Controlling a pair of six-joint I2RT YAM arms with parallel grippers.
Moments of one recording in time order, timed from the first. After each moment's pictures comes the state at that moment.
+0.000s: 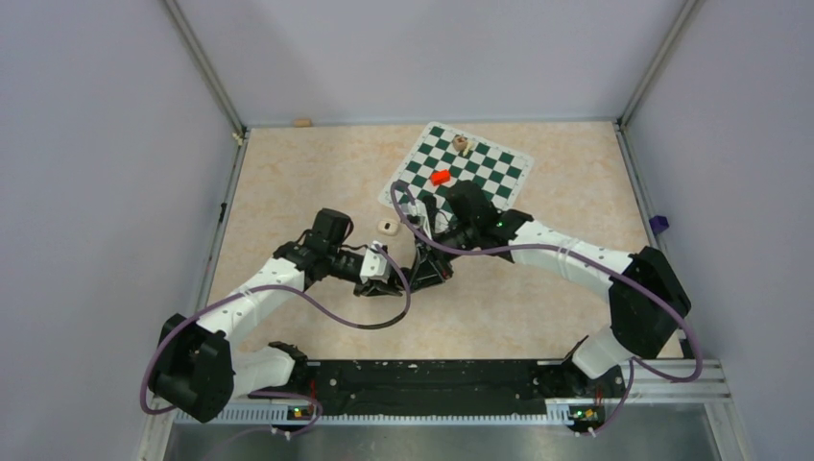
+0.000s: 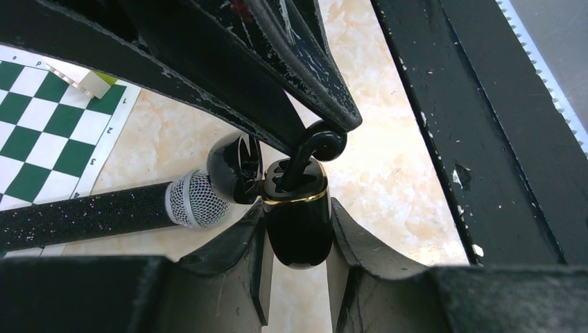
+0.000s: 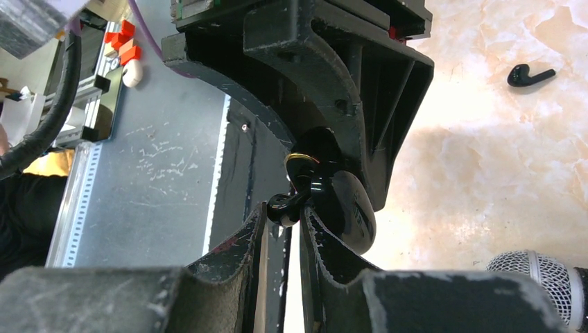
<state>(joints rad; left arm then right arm) -0.45 1.18 0.71 -0.43 1.10 0.99 0.78 1.53 1.08 -0.28 -1.00 -0.09</state>
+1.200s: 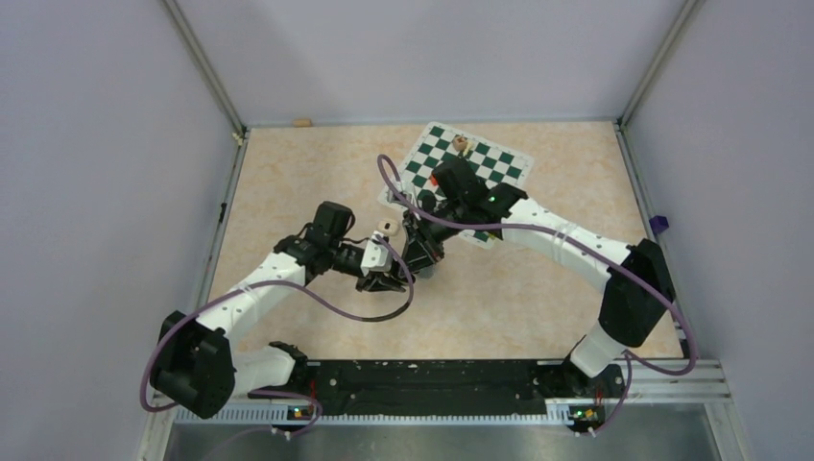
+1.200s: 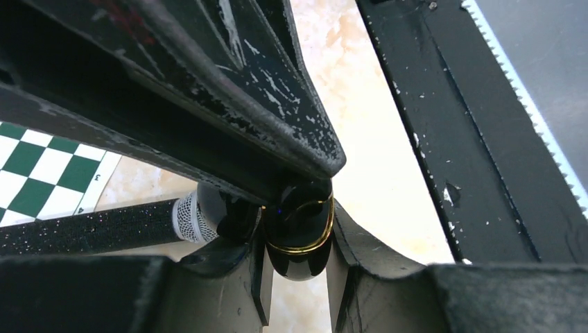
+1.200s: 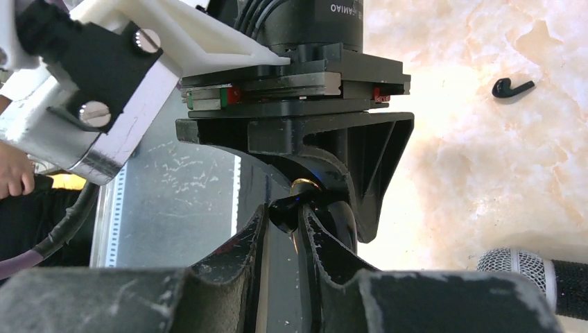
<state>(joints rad) -0.46 1.20 0.76 -0.44 1.13 0.94 0.79 1.61 1.35 -0.55 -0.95 -0.07</state>
